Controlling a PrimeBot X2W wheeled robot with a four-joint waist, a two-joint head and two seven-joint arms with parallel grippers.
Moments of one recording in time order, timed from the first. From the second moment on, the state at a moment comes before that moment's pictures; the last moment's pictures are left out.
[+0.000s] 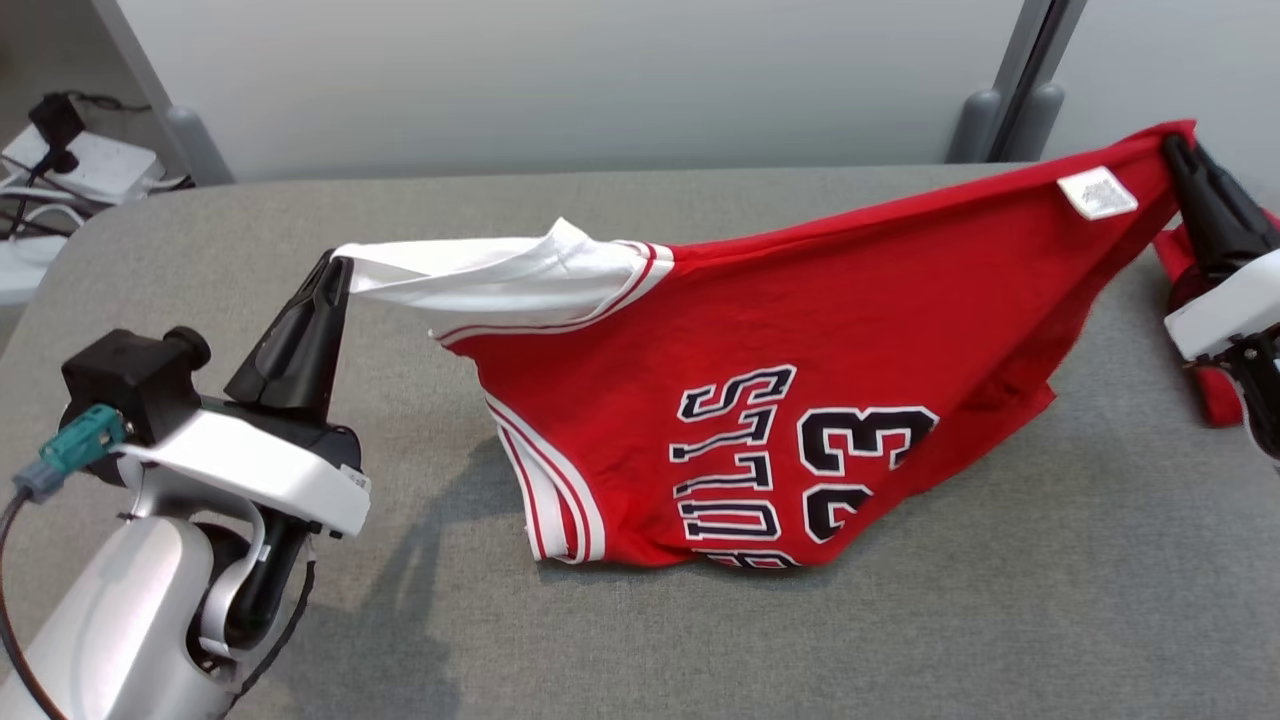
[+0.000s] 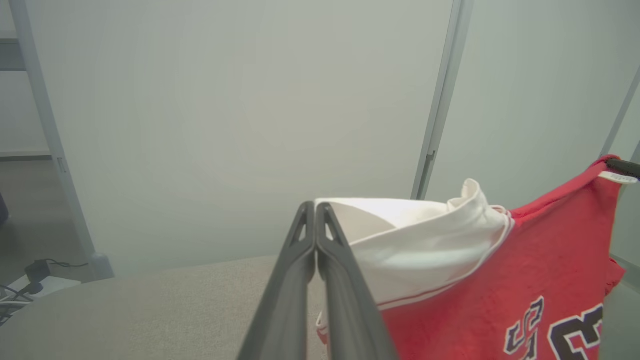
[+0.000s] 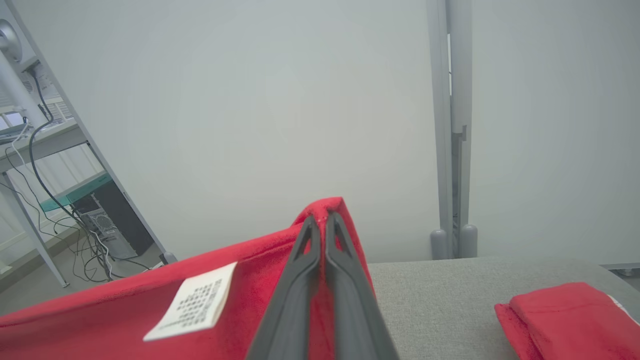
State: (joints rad) left arm -0.37 0.44 -0.38 0.02 -0.68 0.09 -0.09; right arm -0.83 -0.57 0.72 0.66 1.13 0.13 -0.25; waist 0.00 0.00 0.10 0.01
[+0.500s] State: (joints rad) left arm -0.47 0.54 -0.31 -0.19 -0.83 0.02 0.09; right arm -0.68 -0.86 0.56 0.23 1.32 0.13 -0.24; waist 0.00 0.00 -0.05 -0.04
